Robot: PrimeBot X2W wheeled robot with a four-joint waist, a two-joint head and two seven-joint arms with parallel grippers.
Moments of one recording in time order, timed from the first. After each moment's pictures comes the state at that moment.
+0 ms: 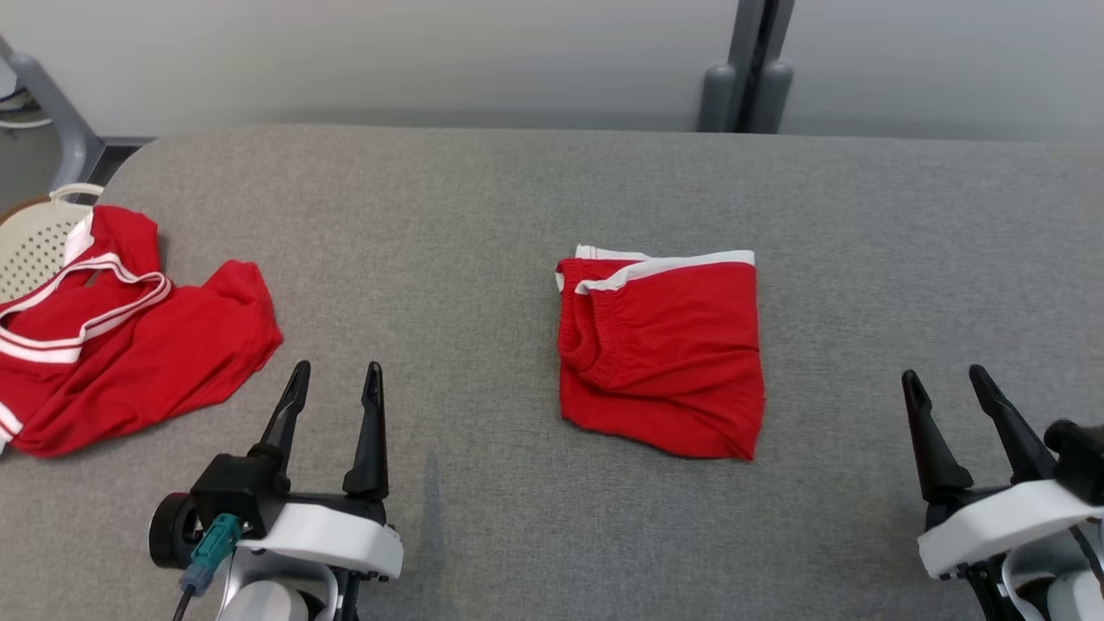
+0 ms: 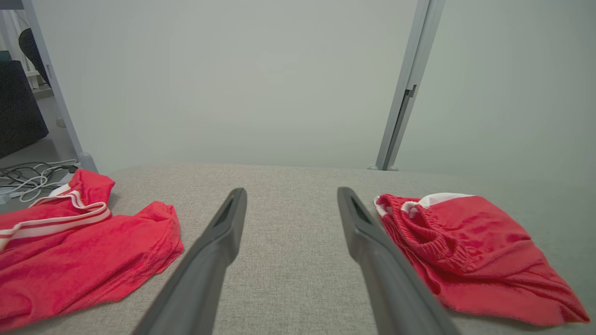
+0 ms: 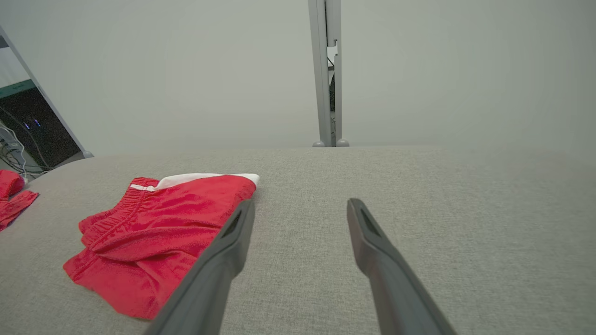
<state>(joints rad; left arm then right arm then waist) -0.09 0.13 -0.23 0.16 -0.33 0.13 -0.24 -0.04 -0.15 -0.02 0.09 0.28 0.13 -0.06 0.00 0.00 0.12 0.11</state>
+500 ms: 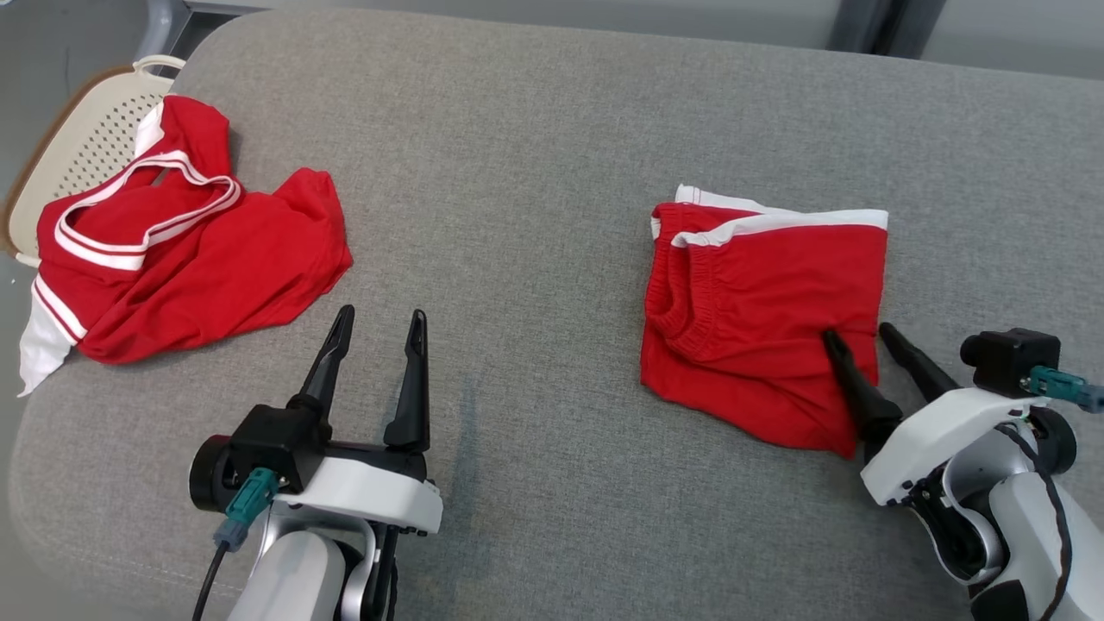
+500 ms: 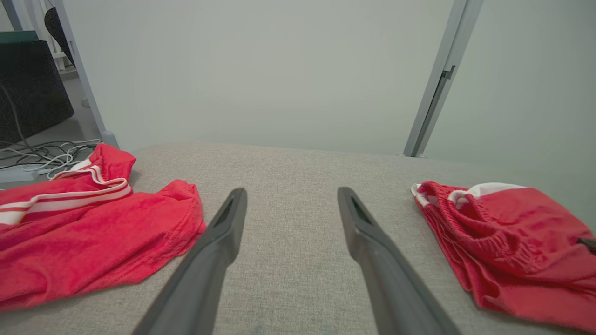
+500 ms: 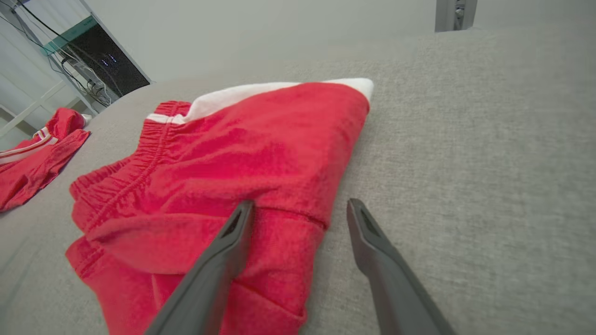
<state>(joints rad) -0.21 0.07 -0.27 0.20 -0.31 0.10 -0.26 -0.35 -0.23 0.23 0.42 0.53 0.13 0.00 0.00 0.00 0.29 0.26</state>
